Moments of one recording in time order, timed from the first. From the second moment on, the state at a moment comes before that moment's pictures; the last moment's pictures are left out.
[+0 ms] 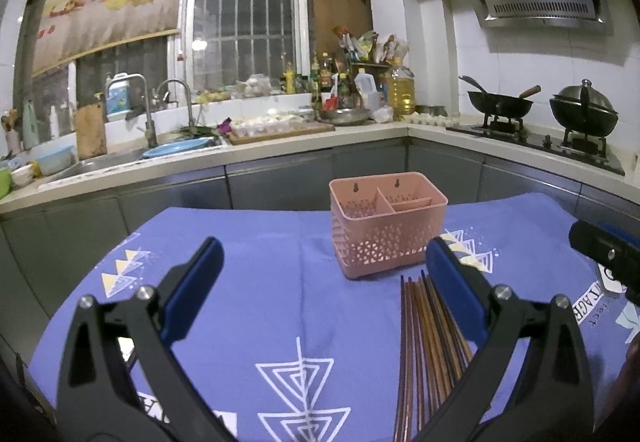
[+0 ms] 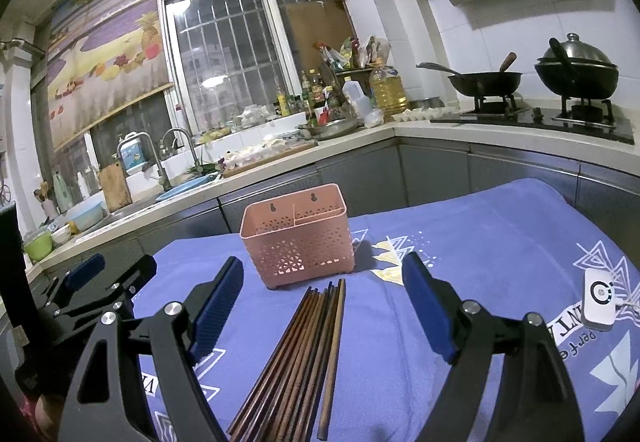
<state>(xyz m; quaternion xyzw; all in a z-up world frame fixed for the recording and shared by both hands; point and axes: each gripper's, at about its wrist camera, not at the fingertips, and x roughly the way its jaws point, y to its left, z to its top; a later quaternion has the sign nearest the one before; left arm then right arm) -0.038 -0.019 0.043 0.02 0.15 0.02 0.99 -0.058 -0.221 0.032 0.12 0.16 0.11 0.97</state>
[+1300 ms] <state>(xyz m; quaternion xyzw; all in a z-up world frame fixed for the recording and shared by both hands) -0.029 -0.024 0.026 0.04 0.18 0.02 0.98 -0.057 -0.230 0.030 0.13 0.17 0.11 0.97</state>
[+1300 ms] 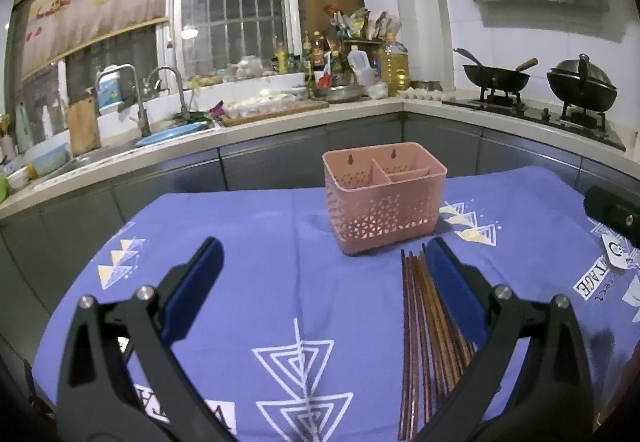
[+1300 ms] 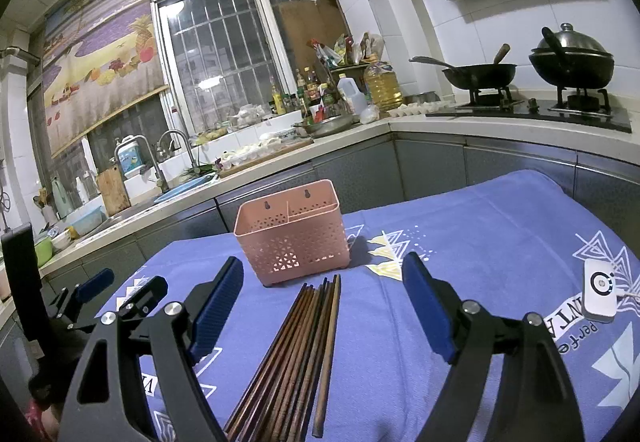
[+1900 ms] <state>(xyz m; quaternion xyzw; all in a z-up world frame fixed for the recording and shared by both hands) 0.014 -0.027 -0.043 0.03 0.35 -0.10 0.93 -0.021 -0.202 -0.036 0.08 0.32 0.15 0.93</state>
